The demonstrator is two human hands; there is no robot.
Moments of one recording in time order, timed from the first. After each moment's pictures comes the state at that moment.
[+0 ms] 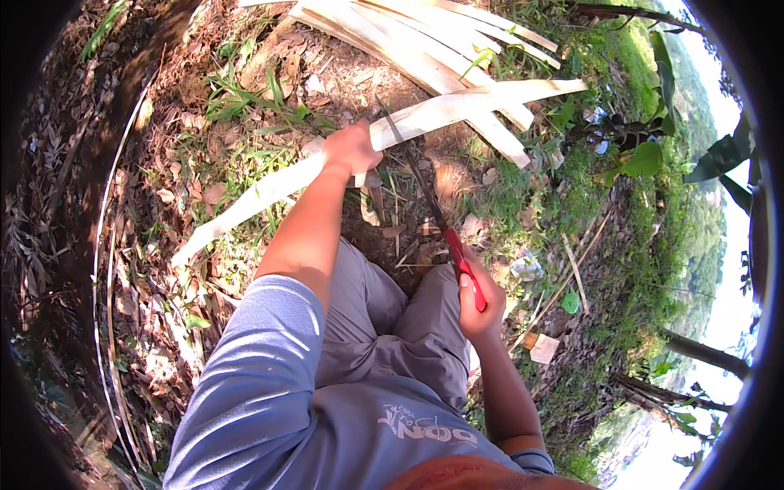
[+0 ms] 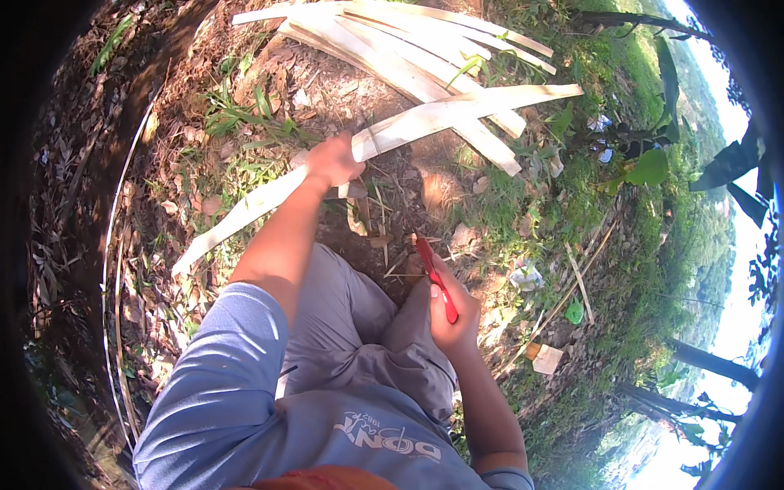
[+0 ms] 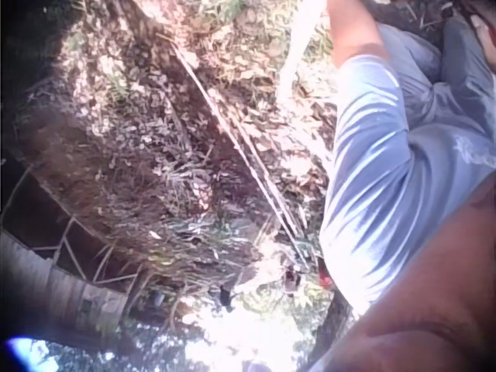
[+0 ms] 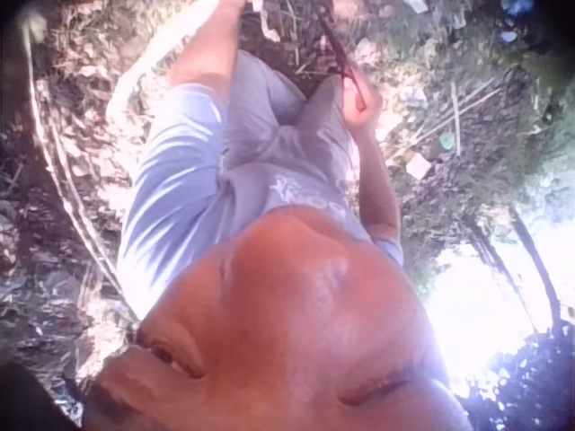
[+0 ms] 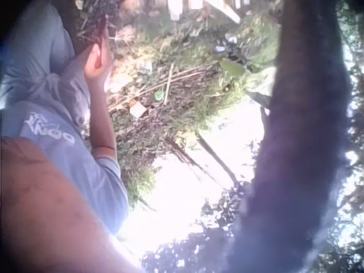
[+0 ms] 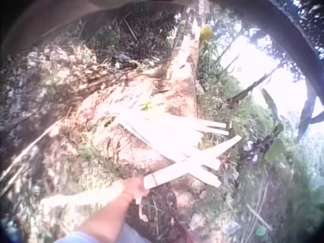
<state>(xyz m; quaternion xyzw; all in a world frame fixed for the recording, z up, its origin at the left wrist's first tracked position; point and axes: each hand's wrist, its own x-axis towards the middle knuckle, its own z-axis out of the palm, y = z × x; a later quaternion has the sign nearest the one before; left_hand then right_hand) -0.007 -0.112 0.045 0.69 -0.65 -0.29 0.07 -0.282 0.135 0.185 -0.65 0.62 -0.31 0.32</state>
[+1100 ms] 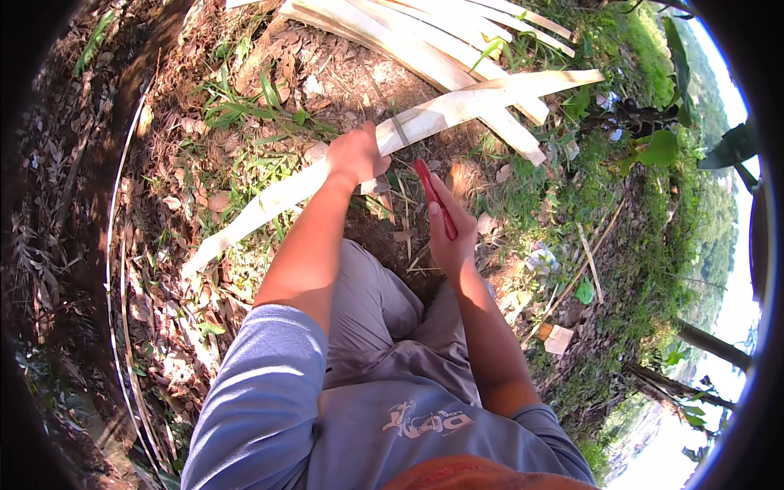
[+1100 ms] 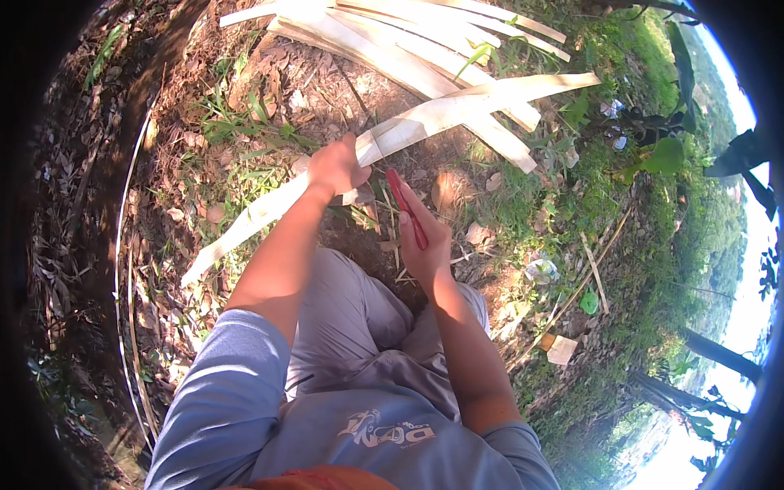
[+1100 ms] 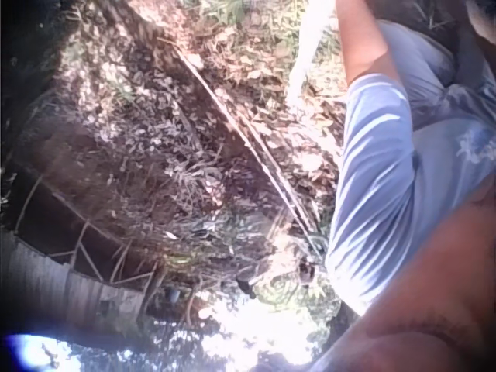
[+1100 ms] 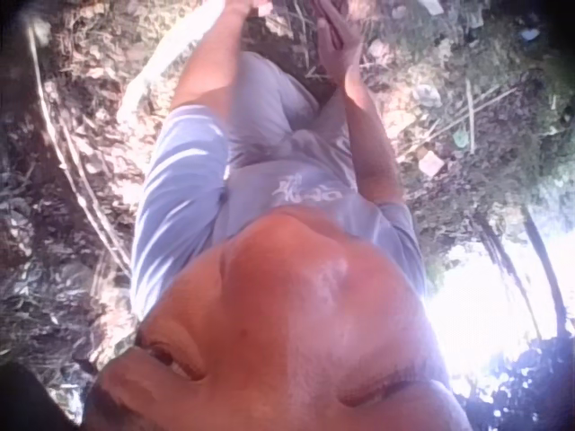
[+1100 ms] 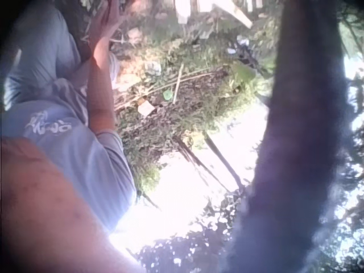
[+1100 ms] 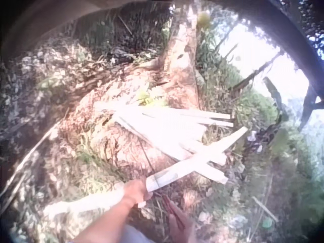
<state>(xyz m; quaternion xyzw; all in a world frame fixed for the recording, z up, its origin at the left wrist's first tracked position) -0.005 -0.122 0.051 0.69 -0.67 -0.28 0.05 -0.217 0.013 0.116 -0.63 0.56 -0.40 0.35</state>
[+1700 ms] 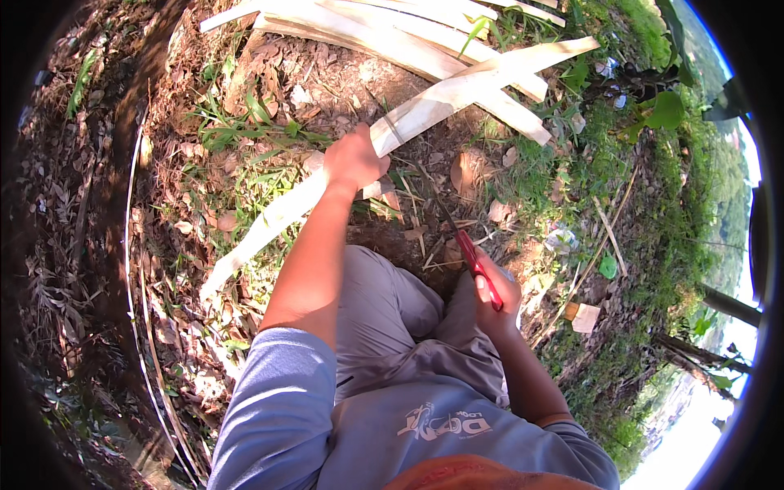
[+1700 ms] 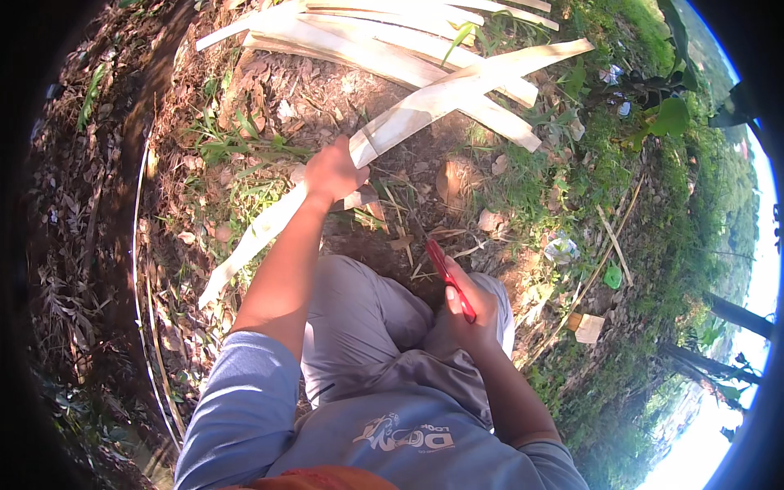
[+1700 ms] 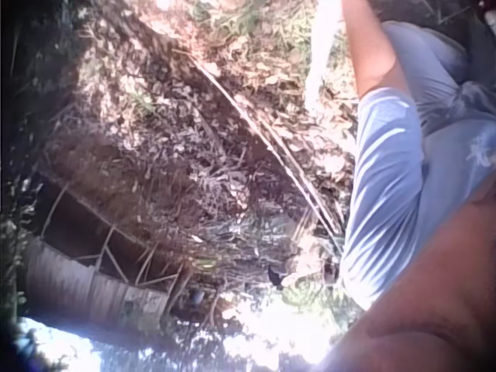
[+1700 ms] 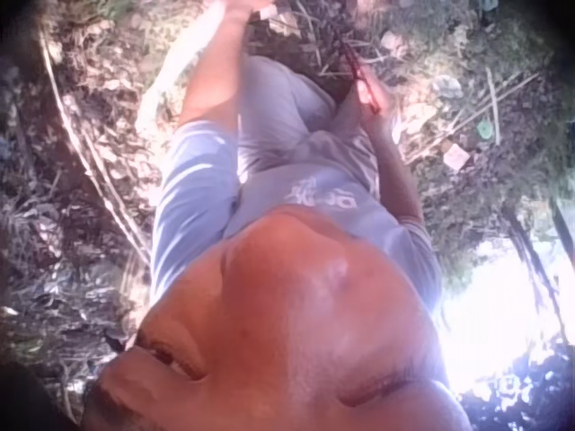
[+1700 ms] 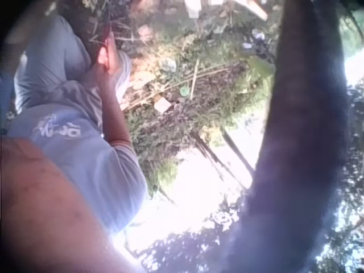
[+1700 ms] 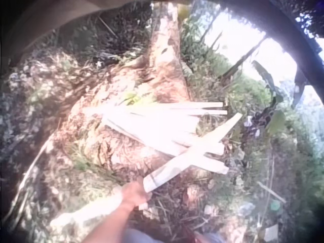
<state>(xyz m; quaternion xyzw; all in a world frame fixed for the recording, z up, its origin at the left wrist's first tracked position) -0.008 -0.120 0.051 0.69 -0.67 -0.27 0.04 -0.286 0.121 0.131 -0.66 0.59 -0.34 0.30</state>
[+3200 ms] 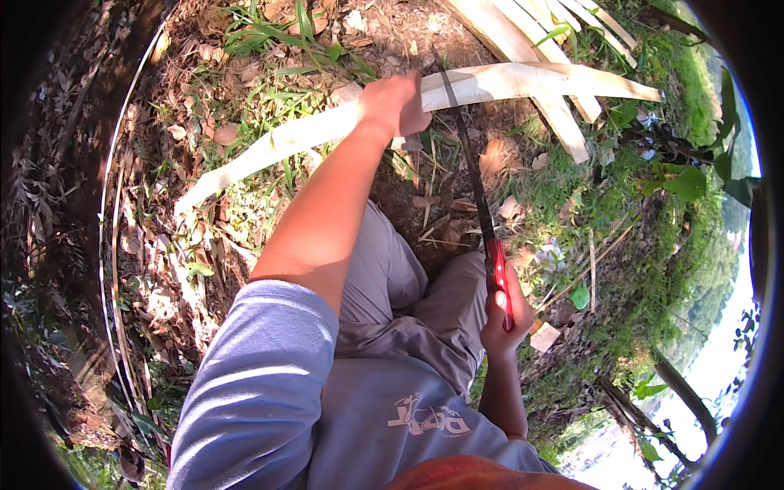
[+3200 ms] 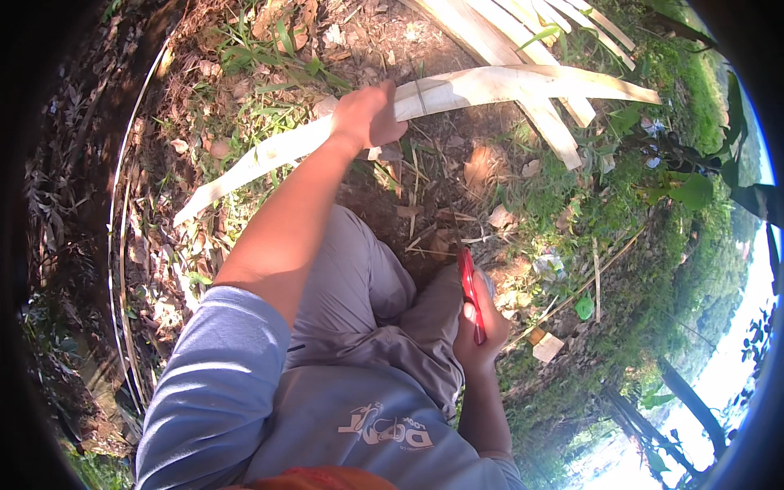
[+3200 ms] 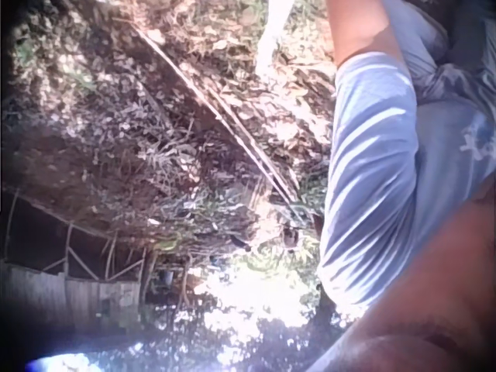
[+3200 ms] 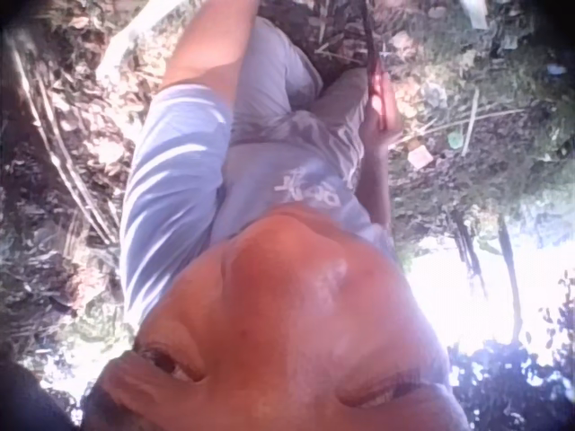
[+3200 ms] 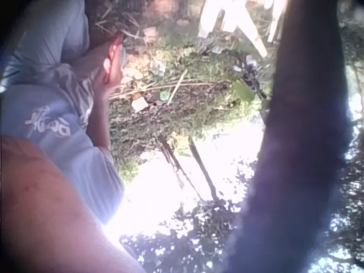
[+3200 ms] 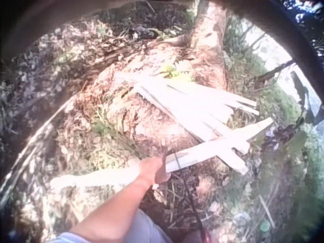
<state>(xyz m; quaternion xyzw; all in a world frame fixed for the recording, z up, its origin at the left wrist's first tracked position) -0.001 -0.115 0.040 0.69 -0.66 -0.28 0.07 -0.304 0.136 0.142 -0.68 0.61 -0.28 0.28</state>
